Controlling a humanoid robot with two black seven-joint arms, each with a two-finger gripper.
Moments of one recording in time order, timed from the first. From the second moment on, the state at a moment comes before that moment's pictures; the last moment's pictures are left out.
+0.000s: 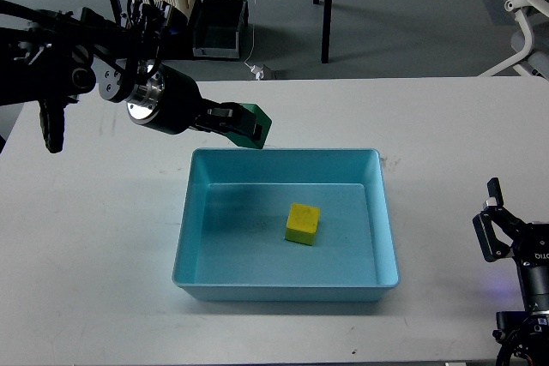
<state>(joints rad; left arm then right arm) -1.71 0.39 0.56 -1.33 0.64 -0.49 -0.04 -0.43 0.00 1.50 1.71 0.16 0.49 0.04</state>
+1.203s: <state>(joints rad) -1.68 0.41 0.44 -1.25 0.47 -0.49 -0.12 -0.43 0.00 1.57 1.70 0.16 0.49 0.04</state>
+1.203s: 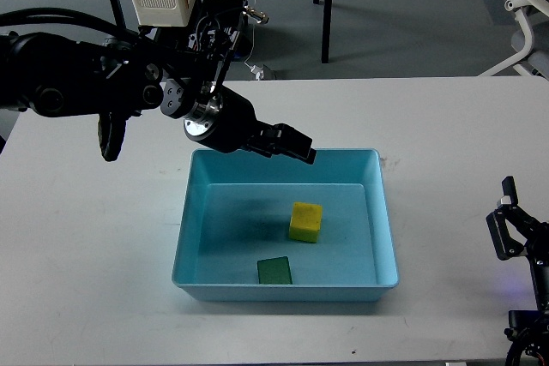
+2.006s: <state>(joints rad) -1.15 0.44 -0.62 -1.07 0.18 -0.49 -0.10 -0.39 0.00 1.54 1.71 0.15 0.49 0.03</state>
